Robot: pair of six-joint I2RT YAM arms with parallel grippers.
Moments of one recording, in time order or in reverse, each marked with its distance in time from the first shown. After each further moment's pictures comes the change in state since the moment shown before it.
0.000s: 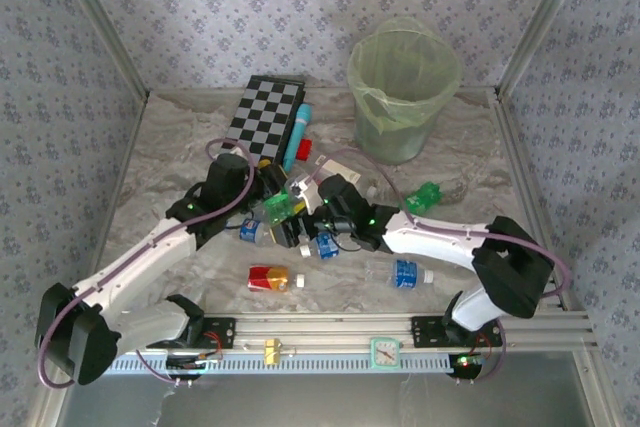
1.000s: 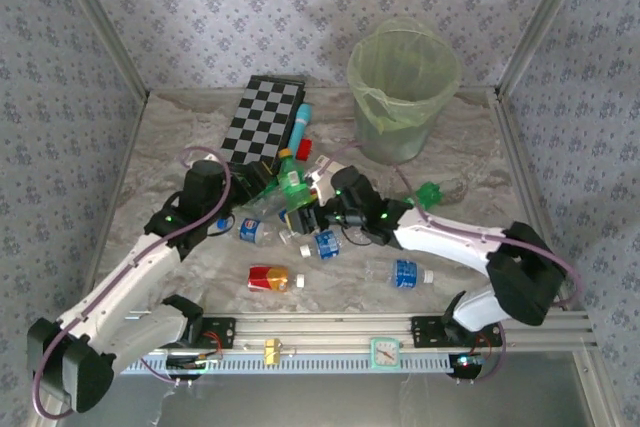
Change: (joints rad) left arm 0.129 -0.158 -0.047 -0.098 -0.029 0.031; right arm -0.099 -0.113 -0.018 -0.092 0.021 -0.027
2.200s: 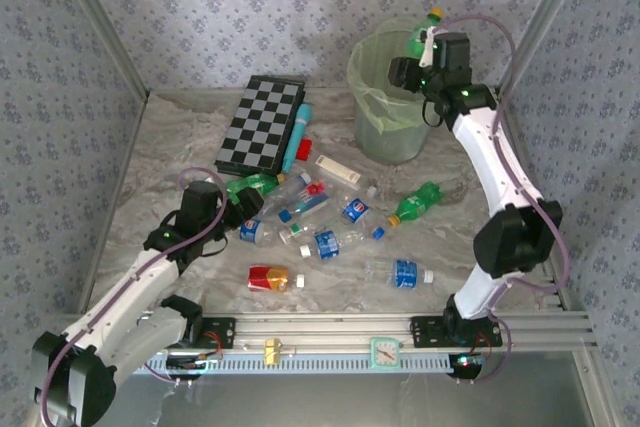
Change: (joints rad) left arm 0.051 -0.072 -0.186 -0.032 0.092 0.016; right arm -0.663 0.323 0.924 -0.581 0.199 -0.094
